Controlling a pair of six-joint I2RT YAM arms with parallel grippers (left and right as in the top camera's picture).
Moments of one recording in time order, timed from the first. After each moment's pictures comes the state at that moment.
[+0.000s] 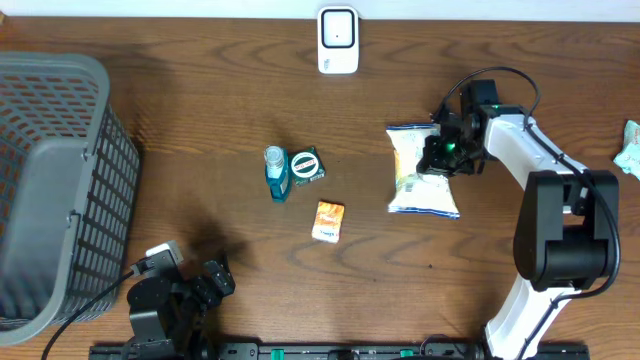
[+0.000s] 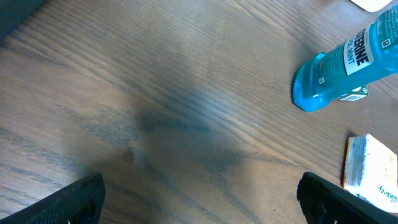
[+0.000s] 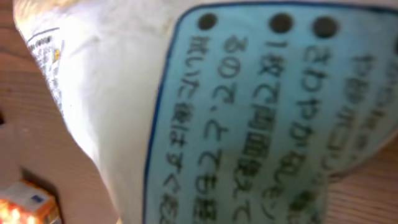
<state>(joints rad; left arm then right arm) 0.10 0.02 0.26 -0.94 0.12 -0.39 0.04 2.00 1.32 -0.79 -0.39 0.08</state>
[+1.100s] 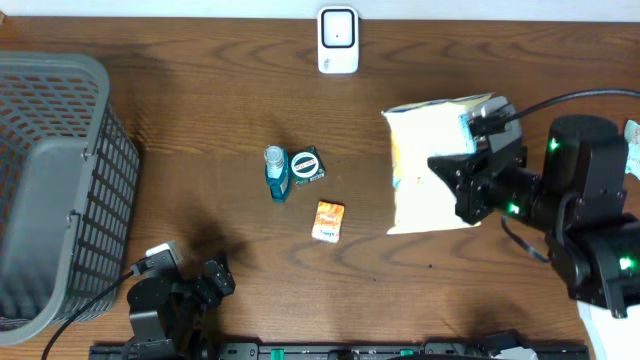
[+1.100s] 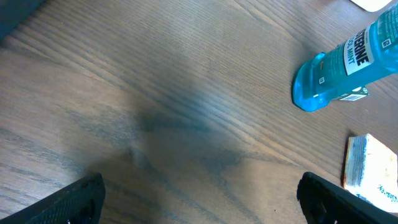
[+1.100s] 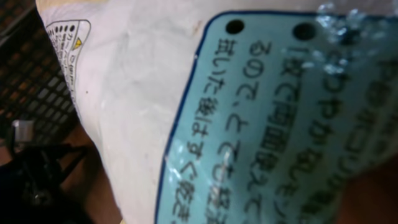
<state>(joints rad) 0.10 0.02 0.26 -0.94 0.12 -0.39 0.20 1.04 1.34 -0.98 -0.49 -0.01</state>
